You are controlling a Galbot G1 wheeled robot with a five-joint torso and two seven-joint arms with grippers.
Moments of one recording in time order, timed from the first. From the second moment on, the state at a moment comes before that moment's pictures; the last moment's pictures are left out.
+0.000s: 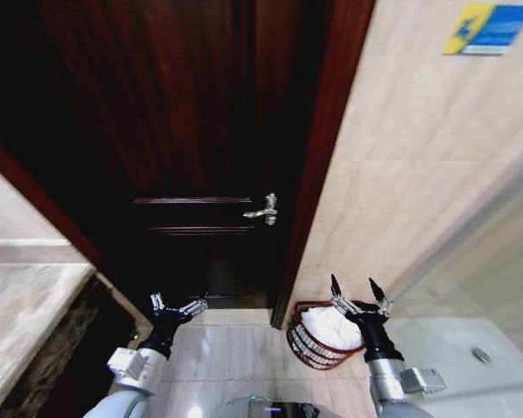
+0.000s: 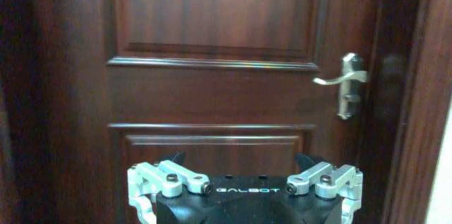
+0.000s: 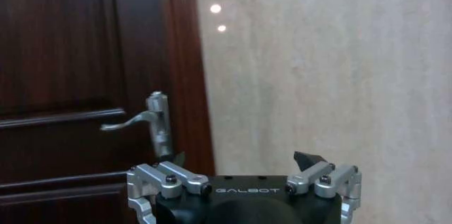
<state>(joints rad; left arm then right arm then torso) 1.93 -1.53 -0.70 -2.42 -0.17 0.06 0.21 -1.92 1.57 0.59 2.41 0.17 0.08 -0.06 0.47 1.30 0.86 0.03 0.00</state>
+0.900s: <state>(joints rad) 1.93 -1.53 -0.70 -2.42 -0.17 0.06 0.21 -1.92 1.57 0.59 2.41 0.17 0.08 -0.06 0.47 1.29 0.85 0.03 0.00</state>
